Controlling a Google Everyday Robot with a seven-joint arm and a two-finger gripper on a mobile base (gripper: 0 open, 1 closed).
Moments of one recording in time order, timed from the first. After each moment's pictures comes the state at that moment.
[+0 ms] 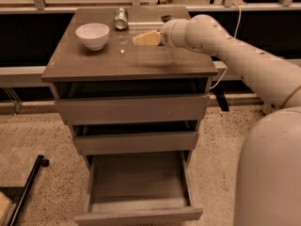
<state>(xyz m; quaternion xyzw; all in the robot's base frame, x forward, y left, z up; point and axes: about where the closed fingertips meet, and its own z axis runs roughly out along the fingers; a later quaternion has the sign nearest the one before) 0.855 -0.042 0.894 -0.26 0.76 0.14 0.58</state>
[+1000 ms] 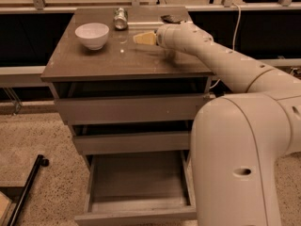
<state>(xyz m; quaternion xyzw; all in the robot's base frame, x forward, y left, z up) 0.926 -0.044 0.853 -0.19 0.78 0.13 0.58</state>
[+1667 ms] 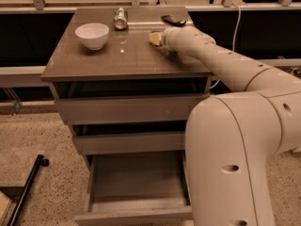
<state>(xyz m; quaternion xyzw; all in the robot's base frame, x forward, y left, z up) 0.938 -0.069 0.835 -0.14 0.80 0.13 0.58</state>
